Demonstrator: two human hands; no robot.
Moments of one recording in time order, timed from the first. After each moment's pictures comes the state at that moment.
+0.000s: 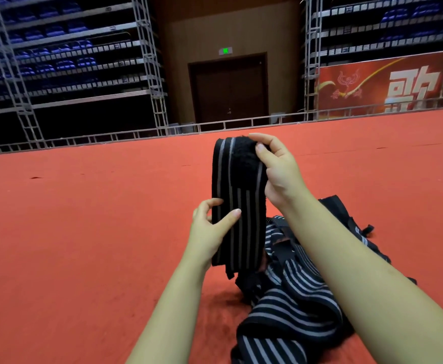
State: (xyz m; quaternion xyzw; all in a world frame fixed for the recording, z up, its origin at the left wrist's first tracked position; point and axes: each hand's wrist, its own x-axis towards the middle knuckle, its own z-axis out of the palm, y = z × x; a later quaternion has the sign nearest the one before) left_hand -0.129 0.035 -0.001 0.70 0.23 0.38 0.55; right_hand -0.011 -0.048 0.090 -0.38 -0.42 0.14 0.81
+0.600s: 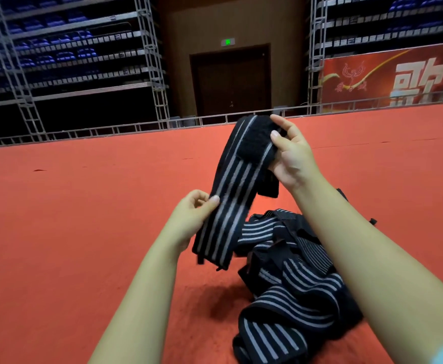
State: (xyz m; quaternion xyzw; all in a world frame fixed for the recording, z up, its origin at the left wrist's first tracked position) left_hand -0.157 0.065 0.020 0.75 0.23 0.32 0.53; right_hand 0.009 -0.050 0.099 -0.34 -0.33 0.21 0.86
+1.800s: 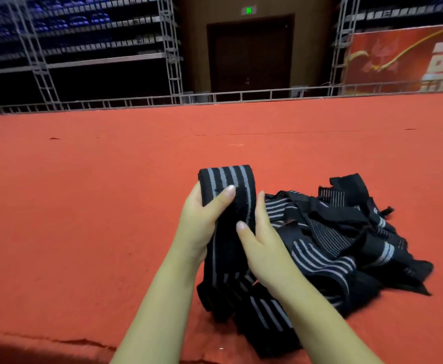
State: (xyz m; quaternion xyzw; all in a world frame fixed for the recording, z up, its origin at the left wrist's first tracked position) left_hand -0.193 0.002 0.005 0.60 0.10 0.43 0.67; right_hand -0.114 -0.091 -0.030 -0.62 -0.46 0.22 0.59
